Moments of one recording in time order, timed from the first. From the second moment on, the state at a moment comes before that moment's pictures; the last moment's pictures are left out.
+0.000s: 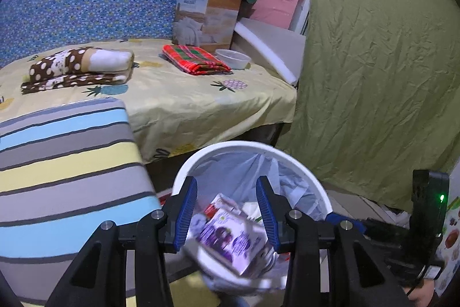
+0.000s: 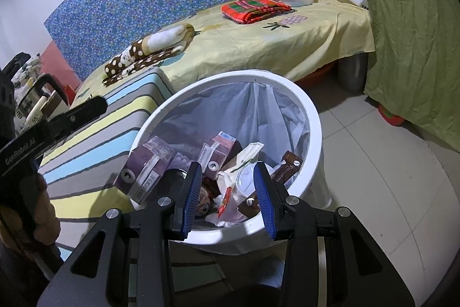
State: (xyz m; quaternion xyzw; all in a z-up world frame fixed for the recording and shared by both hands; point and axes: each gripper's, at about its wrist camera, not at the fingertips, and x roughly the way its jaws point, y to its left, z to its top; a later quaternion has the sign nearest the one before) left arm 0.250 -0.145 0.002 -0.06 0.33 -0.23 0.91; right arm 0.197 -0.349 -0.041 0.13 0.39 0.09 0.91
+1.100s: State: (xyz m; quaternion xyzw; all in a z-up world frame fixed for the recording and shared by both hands) left arm 0.106 -0.081 0.016 -0.03 0.31 -0.12 0.94; right arm 0.123 -0.279 -0.003 0.04 0.34 0.18 0.92
